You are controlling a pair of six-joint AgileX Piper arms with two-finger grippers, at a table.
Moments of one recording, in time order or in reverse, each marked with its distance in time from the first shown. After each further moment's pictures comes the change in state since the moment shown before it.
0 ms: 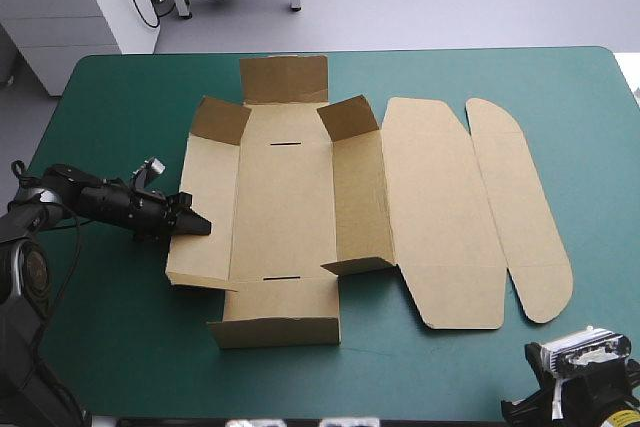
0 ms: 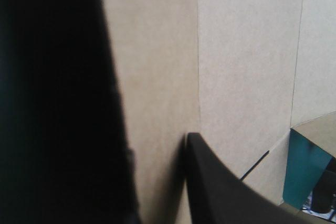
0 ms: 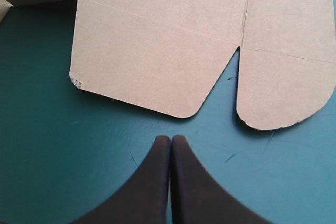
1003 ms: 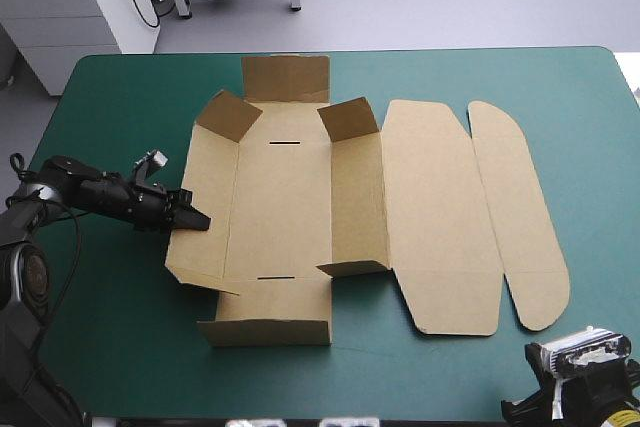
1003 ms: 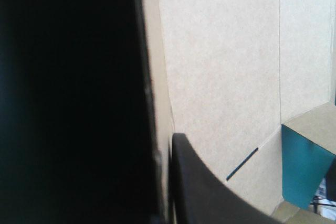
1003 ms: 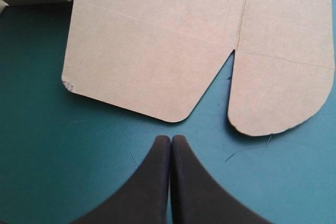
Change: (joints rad) left arm -0.014 -0.022 -0.037 0.011 0.023 0.039; right arm 0.000 0.000 0.000 0.000 0.002 0.000
